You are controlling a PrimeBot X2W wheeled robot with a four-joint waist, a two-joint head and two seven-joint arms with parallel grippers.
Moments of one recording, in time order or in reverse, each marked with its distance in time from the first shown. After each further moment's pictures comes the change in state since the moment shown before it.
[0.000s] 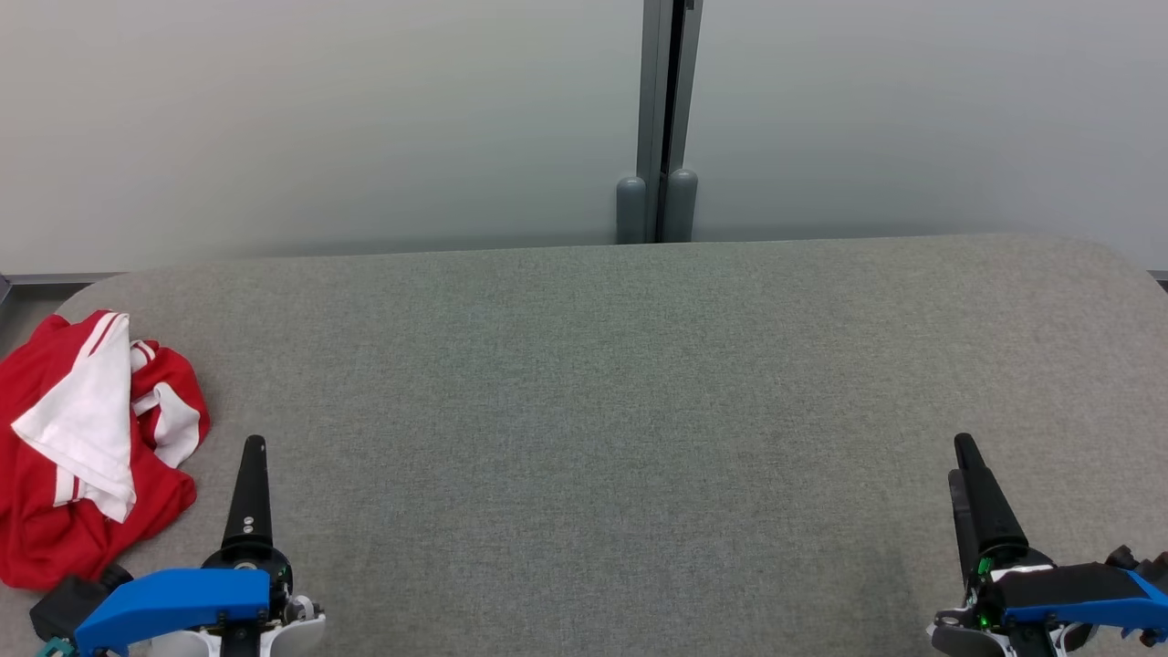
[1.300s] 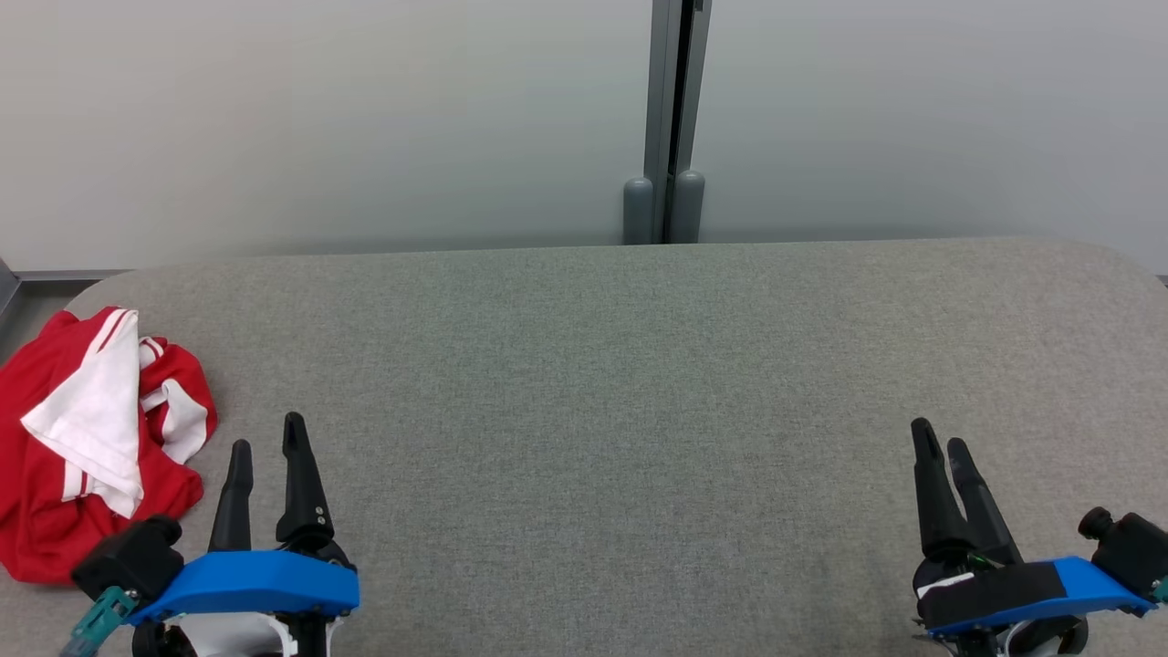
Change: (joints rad) left arm 0.000 0.007 -0.093 -0.057 0.687 0.092 -0.132; right arm 0.019 -0.004 0.071 -0.086 -0.601 0.001 -0.132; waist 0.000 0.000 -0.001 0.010
